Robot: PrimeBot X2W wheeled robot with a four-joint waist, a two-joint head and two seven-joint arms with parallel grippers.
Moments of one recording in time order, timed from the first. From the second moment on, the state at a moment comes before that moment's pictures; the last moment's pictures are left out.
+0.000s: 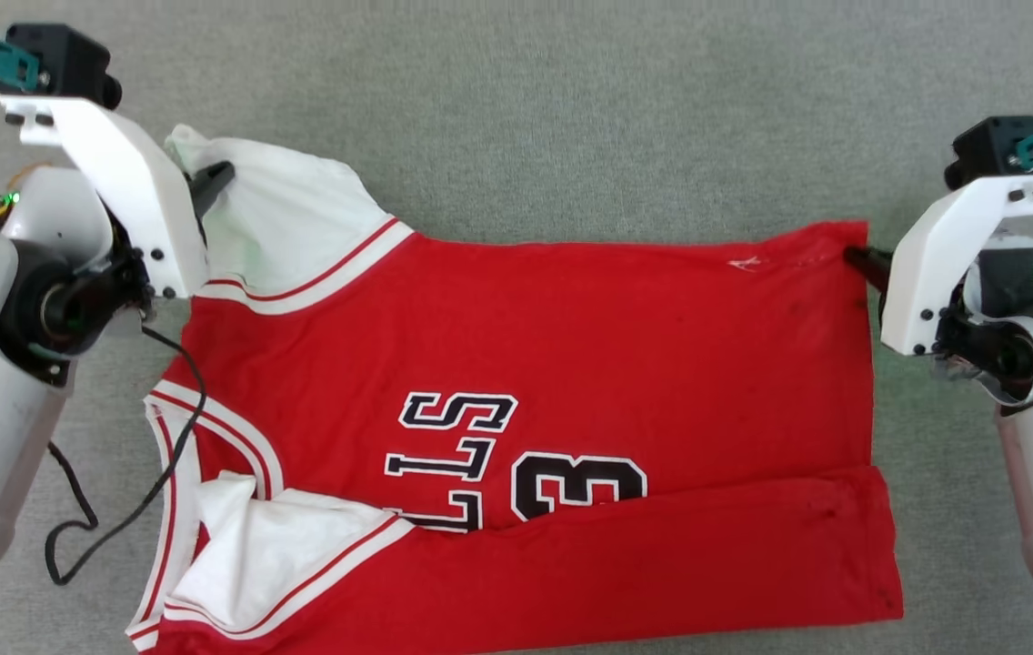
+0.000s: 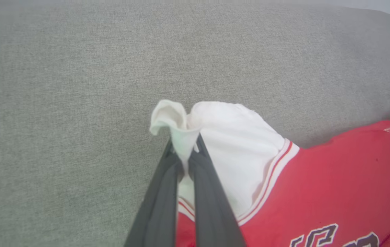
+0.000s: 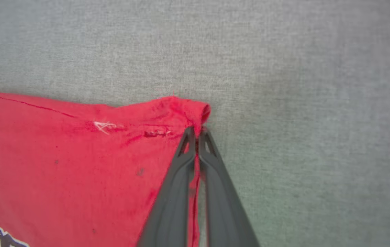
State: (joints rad) left arm -0.88 0.64 -0.55 0.34 -1.01 0.03 0.60; right arm -0.70 -0.23 0.08 0.45 0.45 0.13 0.77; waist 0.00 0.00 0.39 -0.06
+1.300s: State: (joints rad) left arm -0.12 0.54 -0.46 0.16 -1.00 0.19 -0.03; right arm -0.03 -0.19 -0.10 0.13 0.46 0.13 0.46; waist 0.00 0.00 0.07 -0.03
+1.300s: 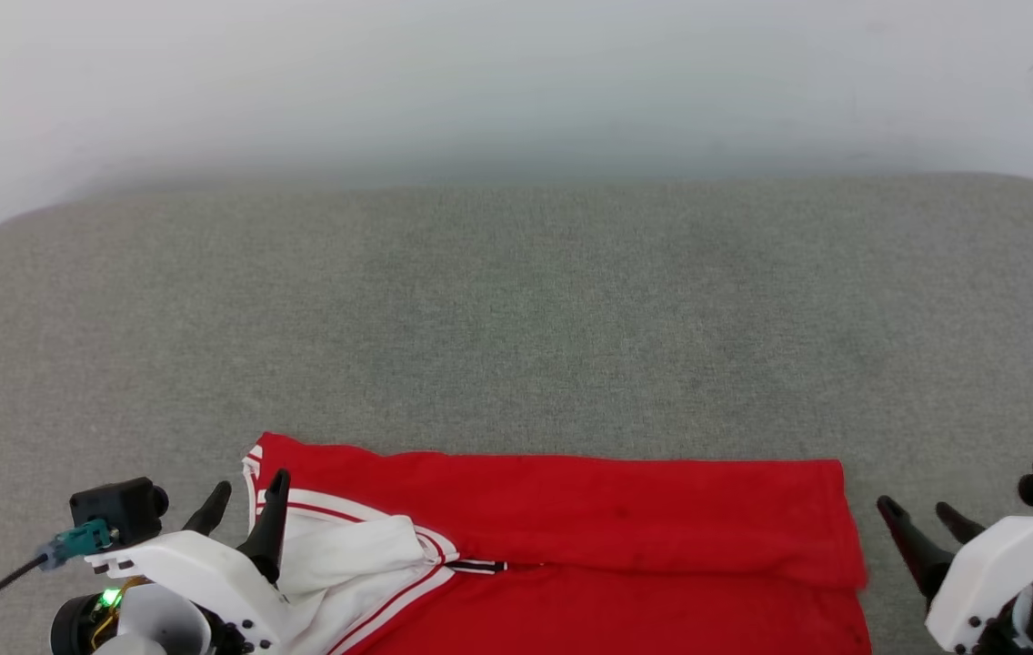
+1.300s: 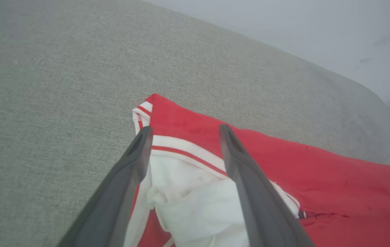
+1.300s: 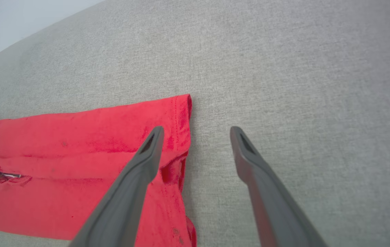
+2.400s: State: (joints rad) left arm -0.17 0.43 -0.40 -0.01 -0.63 0.23 -0.26; right arm -0.12 -0.14 -0.15 0.27 0.41 0.13 0.85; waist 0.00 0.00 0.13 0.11
